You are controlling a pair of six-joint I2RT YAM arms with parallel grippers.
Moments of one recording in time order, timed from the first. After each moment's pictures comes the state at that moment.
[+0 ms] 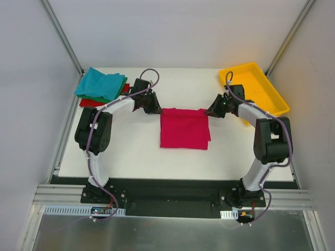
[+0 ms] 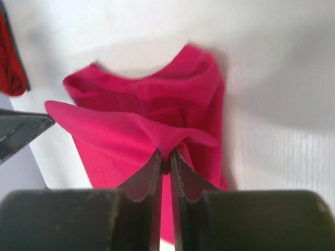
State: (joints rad) left arm -0.36 1.89 1.32 -0.28 0.37 -0.65; right arm 0.12 1.72 1.11 -0.27 -0.46 0.59
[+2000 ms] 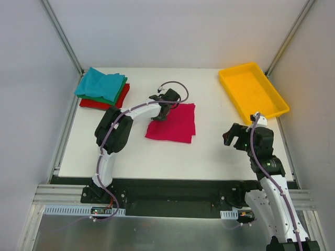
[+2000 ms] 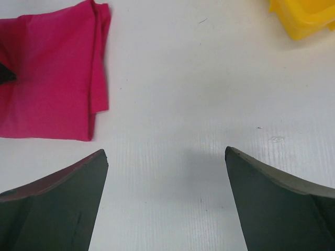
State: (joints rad) left arm -0.65 2.10 1.57 -0.66 -0.42 -0.48; right arm 0.12 0.56 0.54 -0.51 -0.06 0.32
